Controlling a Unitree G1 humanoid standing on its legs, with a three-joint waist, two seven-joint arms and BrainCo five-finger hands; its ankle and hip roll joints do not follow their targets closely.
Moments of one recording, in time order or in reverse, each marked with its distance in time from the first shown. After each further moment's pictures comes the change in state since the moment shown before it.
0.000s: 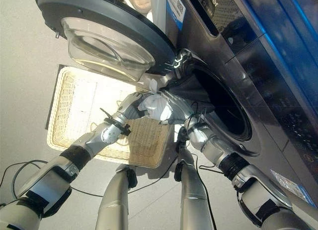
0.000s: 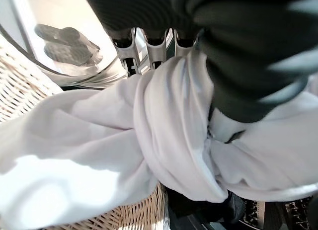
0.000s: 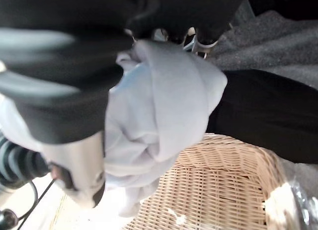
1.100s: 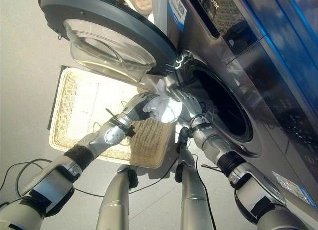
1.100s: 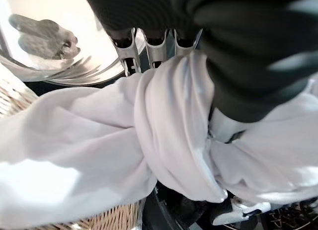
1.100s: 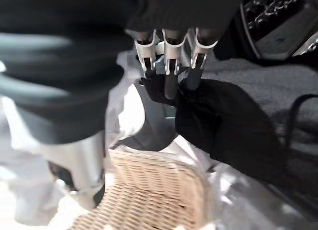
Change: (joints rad) left arm -0.011 -0.018 -0.017 -0.012 -0.002 -0.045 0.010; right arm -0.030 0.017 -0.011 0.146 -0.185 0.086 -0.162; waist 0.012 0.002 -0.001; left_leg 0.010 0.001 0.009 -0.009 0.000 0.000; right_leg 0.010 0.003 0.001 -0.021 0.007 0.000
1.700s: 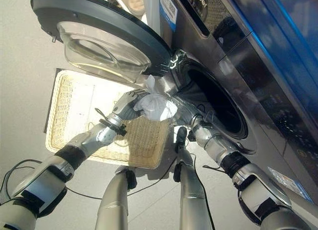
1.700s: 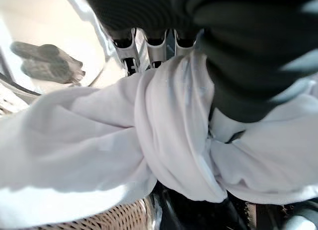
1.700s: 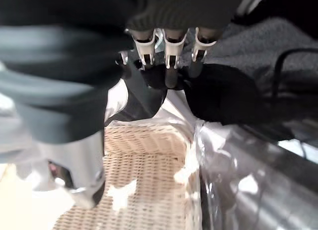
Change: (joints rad) left arm 0.000 0.044 -0.011 0.040 0.041 -0.045 0.093; right arm 0.000 0.000 -0.008 0.006 0.106 0.054 0.190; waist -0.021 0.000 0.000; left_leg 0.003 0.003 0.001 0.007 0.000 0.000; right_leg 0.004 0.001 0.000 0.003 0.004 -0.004
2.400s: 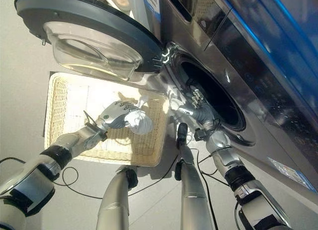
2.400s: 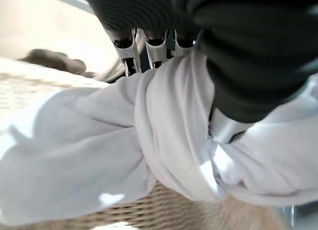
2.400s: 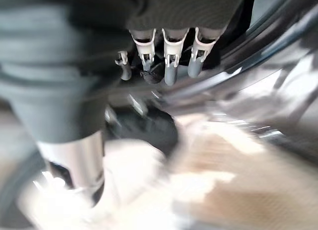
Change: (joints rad) left arm 0.095 0.090 0.018 0.083 0.199 0.029 0.108; right arm 0.187 -0.102 -0.118 -0.072 0.625 -0.219 0.281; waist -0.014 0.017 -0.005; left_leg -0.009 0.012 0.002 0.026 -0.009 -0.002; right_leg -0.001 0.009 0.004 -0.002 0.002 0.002
